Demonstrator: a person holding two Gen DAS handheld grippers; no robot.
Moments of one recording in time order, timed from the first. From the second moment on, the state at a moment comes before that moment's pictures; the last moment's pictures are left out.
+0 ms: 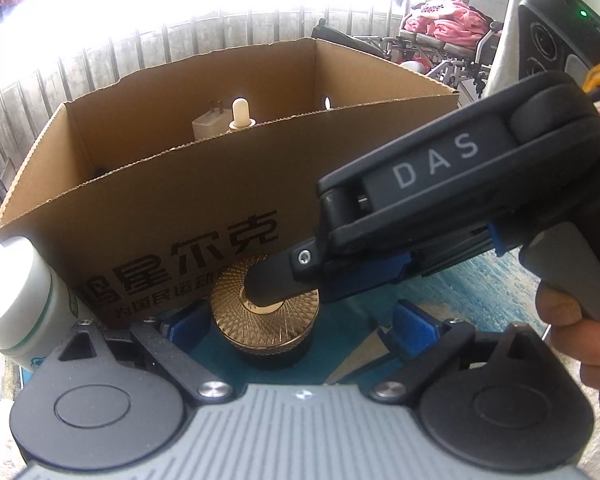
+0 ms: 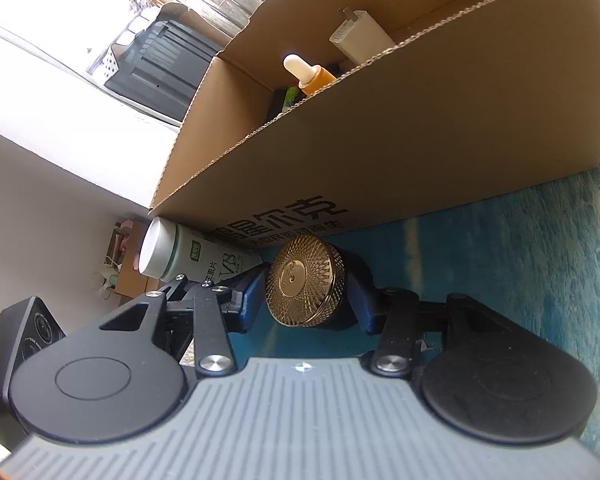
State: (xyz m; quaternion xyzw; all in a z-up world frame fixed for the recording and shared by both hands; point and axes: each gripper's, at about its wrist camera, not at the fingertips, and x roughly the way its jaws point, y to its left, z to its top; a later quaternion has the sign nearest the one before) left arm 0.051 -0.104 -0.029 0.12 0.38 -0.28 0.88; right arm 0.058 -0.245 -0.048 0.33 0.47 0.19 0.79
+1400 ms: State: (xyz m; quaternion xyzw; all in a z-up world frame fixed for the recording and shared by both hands) left arm 0.042 -0.148 -0.042 0.18 0.38 -0.33 0.85; right arm -0.001 -0.288 -0.063 0.37 0.43 0.10 0.81
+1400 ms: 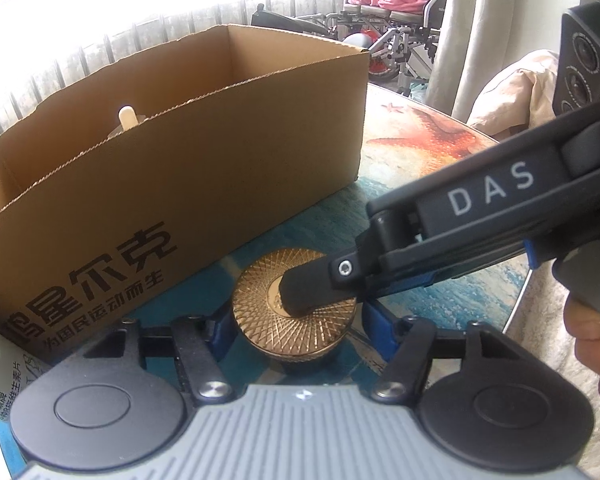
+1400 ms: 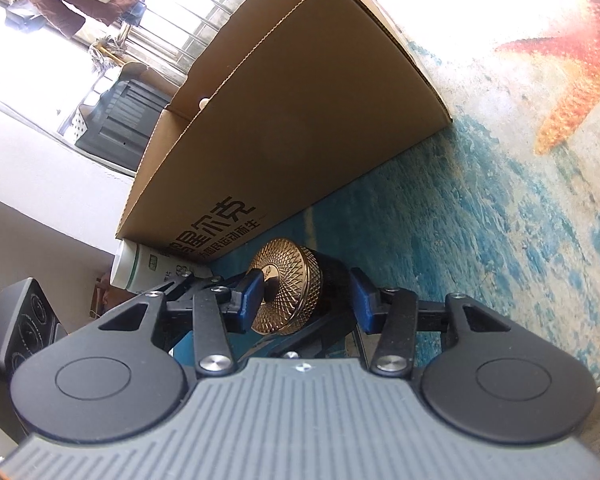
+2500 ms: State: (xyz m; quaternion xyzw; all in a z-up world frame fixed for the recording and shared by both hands) left arm 0.043 -0.143 -0.038 0.15 0.39 -0.32 0.85; right arm -0.003 -0.278 -0.052 0.36 0.42 0.10 0.83
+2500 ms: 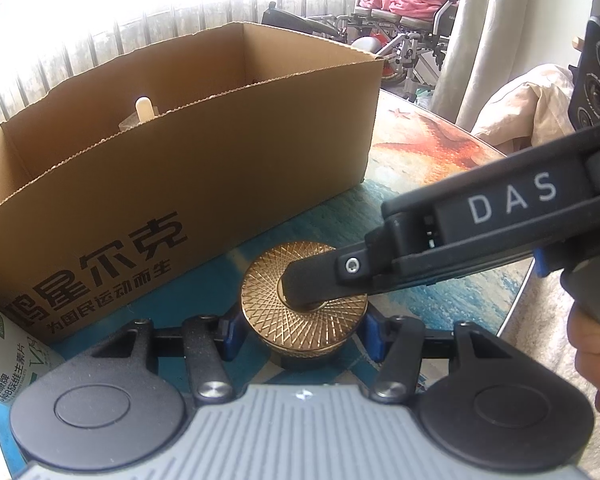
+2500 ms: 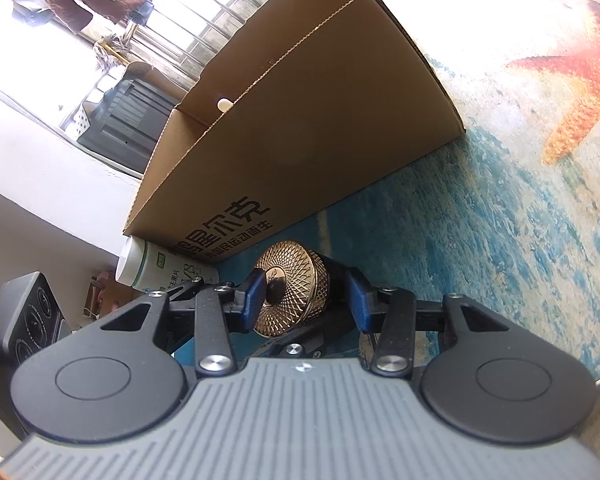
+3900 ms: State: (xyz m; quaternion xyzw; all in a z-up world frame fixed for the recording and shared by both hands) left arm 0.083 -0.144 0.098 0.09 0.28 -0.30 0.91; right arm 0.064 -0.281 0.121 0.22 0.33 0.15 0.91
